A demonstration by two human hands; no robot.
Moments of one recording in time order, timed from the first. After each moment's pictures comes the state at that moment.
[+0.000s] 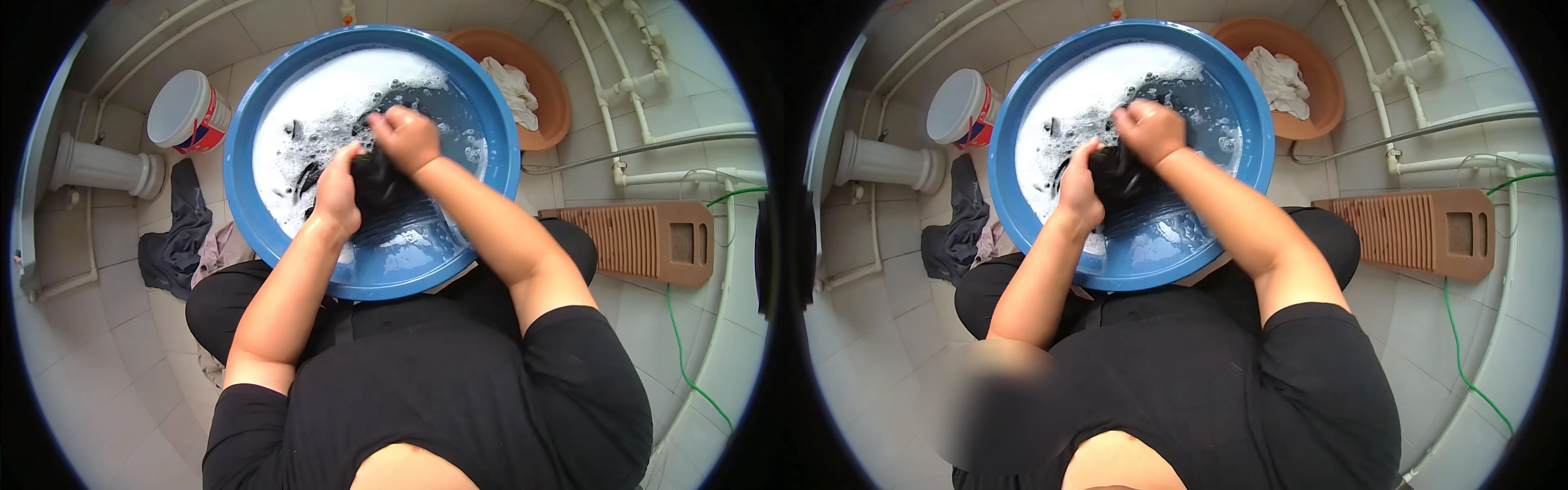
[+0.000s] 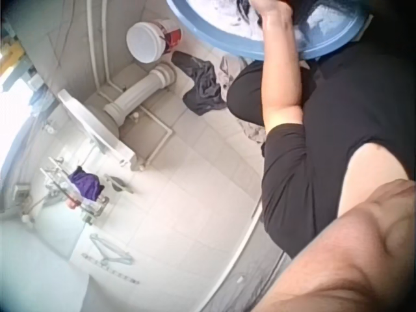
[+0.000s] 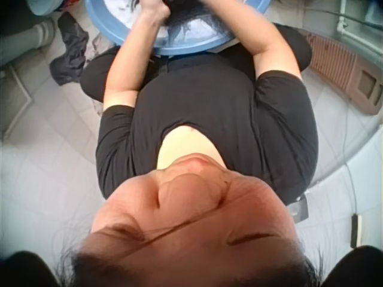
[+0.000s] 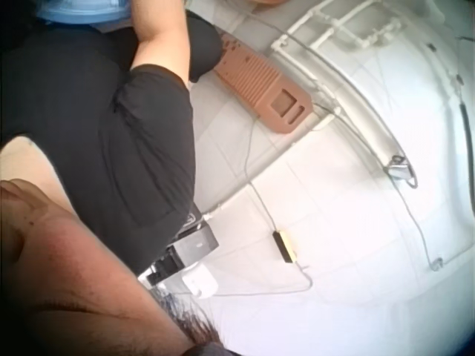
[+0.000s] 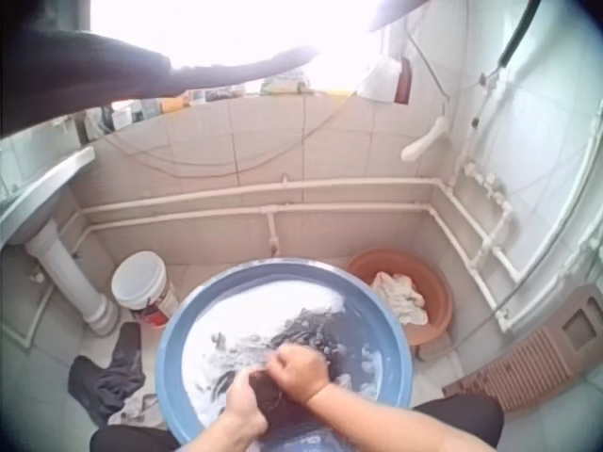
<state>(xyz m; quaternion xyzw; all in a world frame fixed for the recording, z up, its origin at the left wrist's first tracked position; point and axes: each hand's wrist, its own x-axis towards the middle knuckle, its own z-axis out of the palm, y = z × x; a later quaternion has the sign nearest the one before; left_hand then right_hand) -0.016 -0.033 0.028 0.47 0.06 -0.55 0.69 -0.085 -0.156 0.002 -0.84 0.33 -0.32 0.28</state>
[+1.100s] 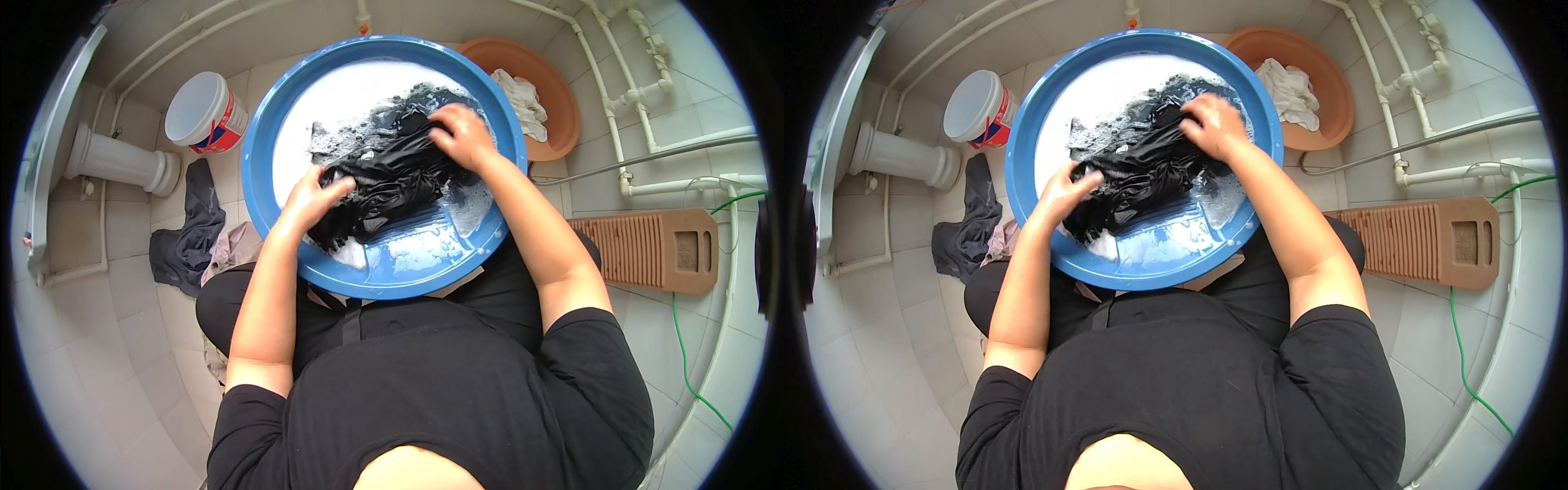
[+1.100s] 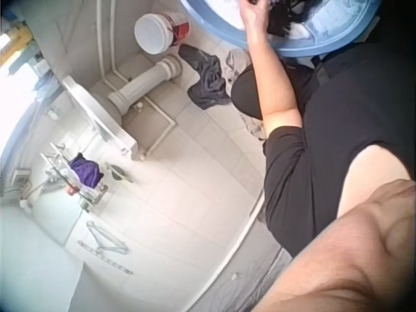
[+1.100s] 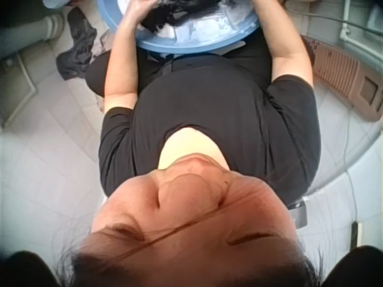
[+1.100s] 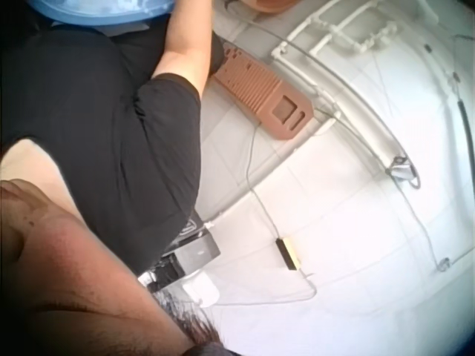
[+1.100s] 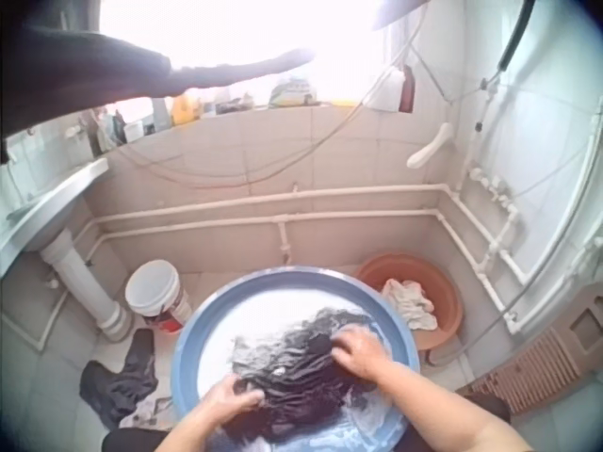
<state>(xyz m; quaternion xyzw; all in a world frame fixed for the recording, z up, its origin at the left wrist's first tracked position) 0.045 0.018 0.023 0.77 -0.31 -0.40 0.39 -0.146 -0.234 -0.021 -0.94 0.22 -0.18 0.20</state>
